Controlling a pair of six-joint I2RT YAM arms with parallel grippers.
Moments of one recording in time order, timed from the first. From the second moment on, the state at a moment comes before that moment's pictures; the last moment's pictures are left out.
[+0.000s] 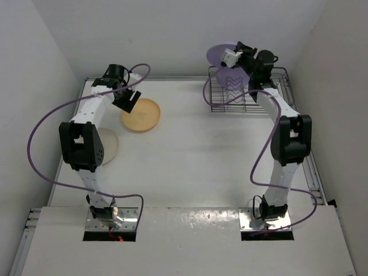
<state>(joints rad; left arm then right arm) -0.06 1.86 1.67 -0.78 -0.04 0.44 0.09 1.94 1.58 0.52 -0.39 -1.19</state>
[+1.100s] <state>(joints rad) -0.04 2.08 1.86 -0.89 -0.13 0.47 -0.03 2.12 1.55 0.42 -0.46 -1.44</state>
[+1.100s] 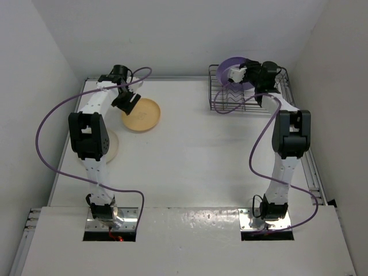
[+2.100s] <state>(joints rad) -0.03 2.33 1.98 -0.79 -0.05 0.36 0.18 1.68 1.05 0.79 -0.29 -0.88</state>
